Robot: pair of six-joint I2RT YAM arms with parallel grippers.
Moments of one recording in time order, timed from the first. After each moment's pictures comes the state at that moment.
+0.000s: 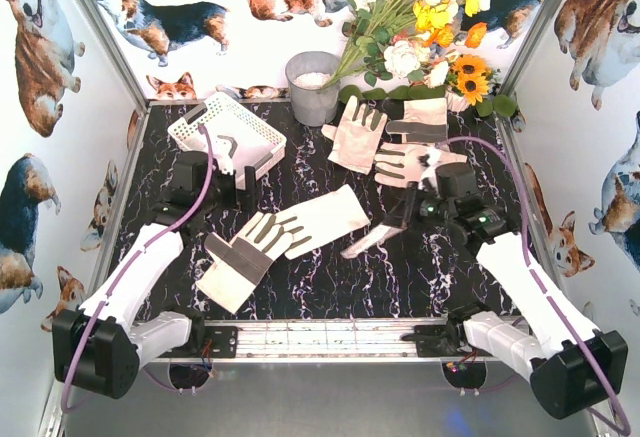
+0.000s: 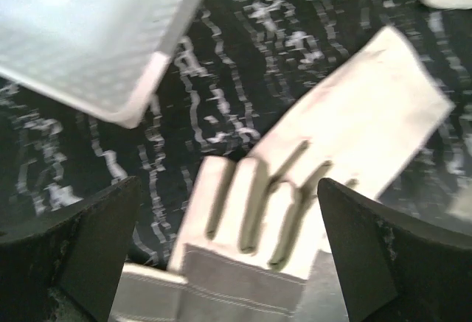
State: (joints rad) left arm -0.23 1.08 0.80 -0.28 0.13 -0.10; right arm 0.30 0.96 0.83 -0.62 -0.35 0.56
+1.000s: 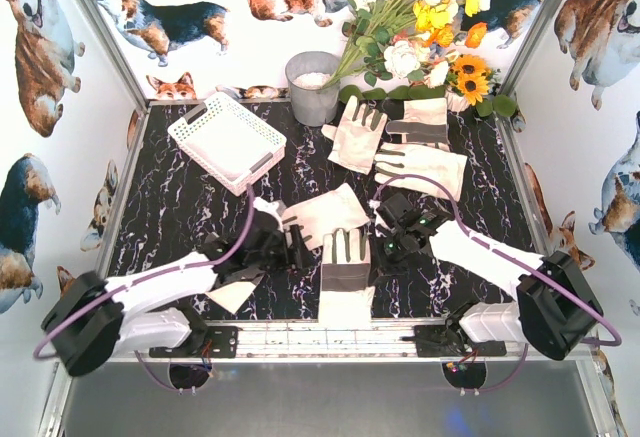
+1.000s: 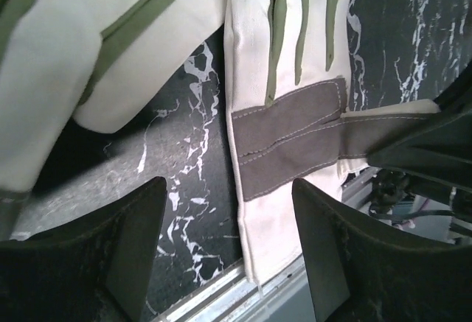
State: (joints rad) left arm -0.78 1.11 0.47 -0.08 0.13 -0.91; right arm 0.63 1.27 0.71 -0.68 -0.40 0.51
